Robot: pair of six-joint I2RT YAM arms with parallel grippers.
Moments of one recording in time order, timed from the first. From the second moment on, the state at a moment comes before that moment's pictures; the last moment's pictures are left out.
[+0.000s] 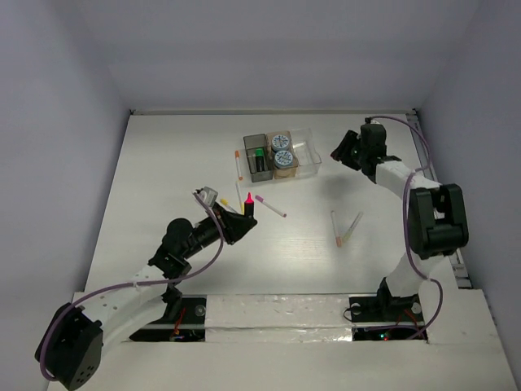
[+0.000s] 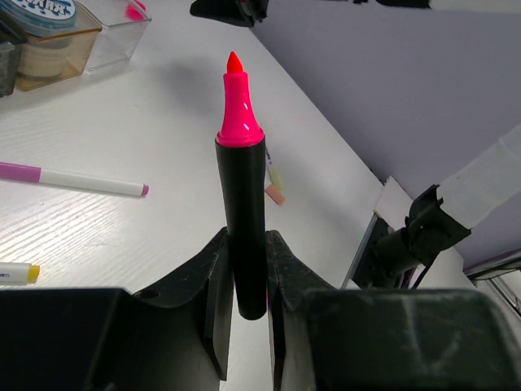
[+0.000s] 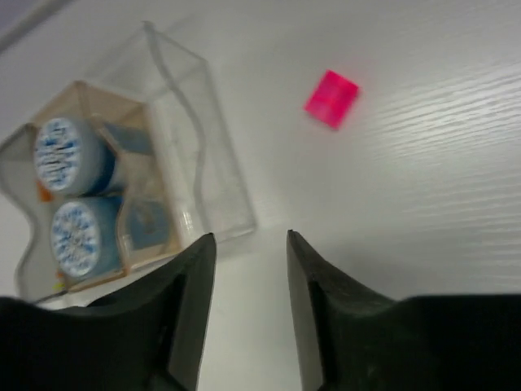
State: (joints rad) left arm -0.60 0.78 0.18 0.62 0.35 -0.65; right arm 0.13 1.67 1.06 0.08 -0.11 0.58
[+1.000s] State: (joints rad) left arm -0.67 0.79 0.14 0.74 0.45 -0.64; right arm 0.14 2.30 1.85 -0.48 0.14 0.45
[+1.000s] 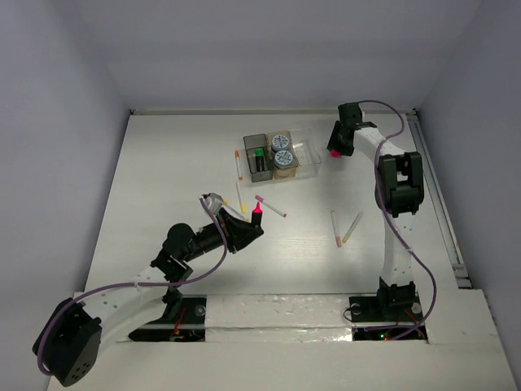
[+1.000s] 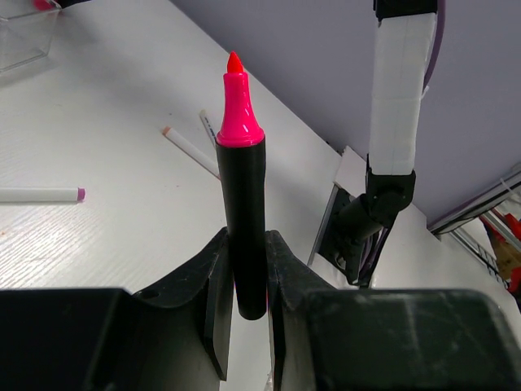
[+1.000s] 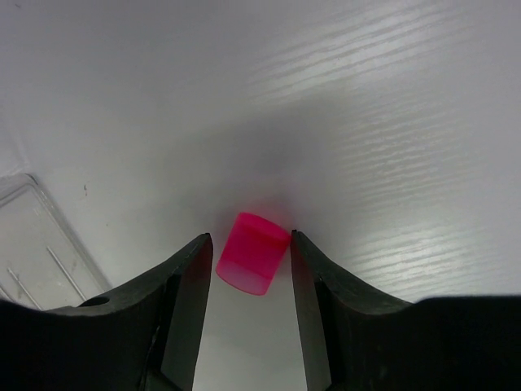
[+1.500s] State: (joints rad) left arm -0.67 0.79 0.14 0.76 0.45 -0.64; right arm 0.16 2.37 1.97 -0.53 0.18 0.39
